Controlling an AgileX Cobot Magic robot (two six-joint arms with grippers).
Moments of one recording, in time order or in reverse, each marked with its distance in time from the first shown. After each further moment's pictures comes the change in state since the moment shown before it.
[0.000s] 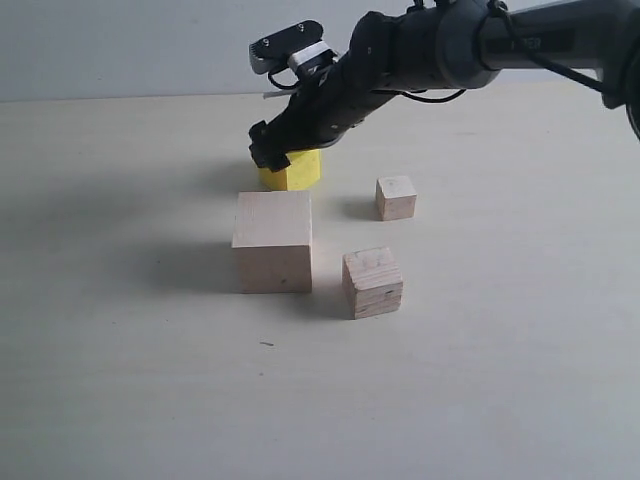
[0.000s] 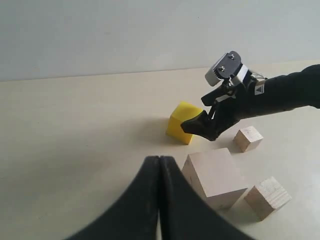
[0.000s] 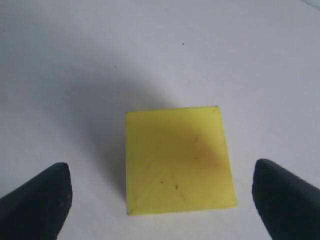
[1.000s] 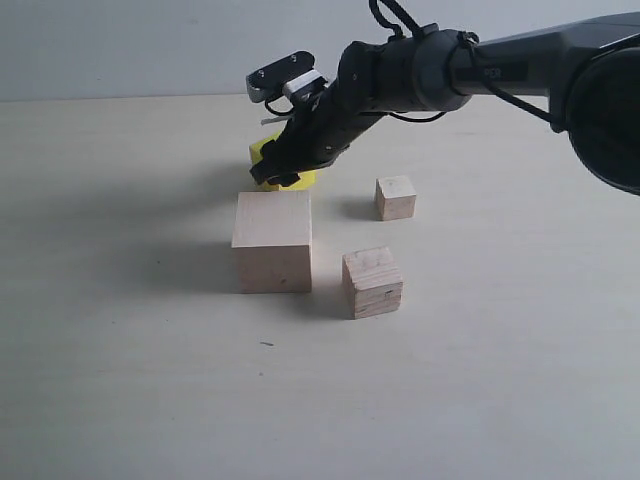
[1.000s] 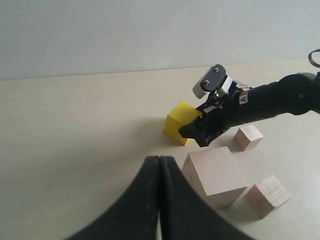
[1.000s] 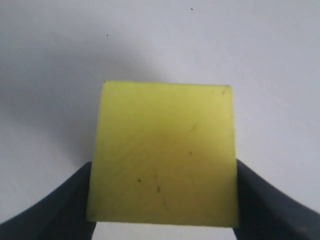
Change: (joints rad) left arm 0.000 0.000 0.000 0.000 0.004 0.000; right arm 0.000 0.100 -0.072 -0.021 0.032 0.000
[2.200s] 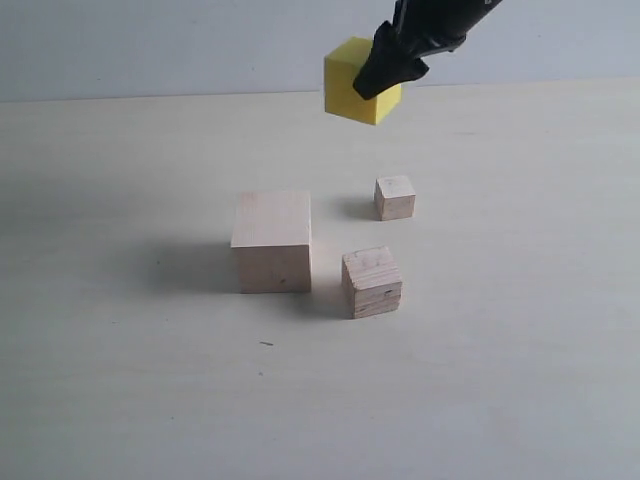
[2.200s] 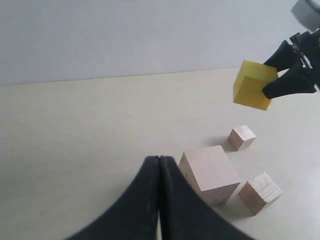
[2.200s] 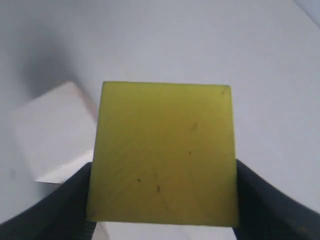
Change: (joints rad) left arm 0.000 -0.082 0.000 0.000 0.053 0.000; right arm -0.279 -0.365 -0.002 0.314 0.655 -0.595
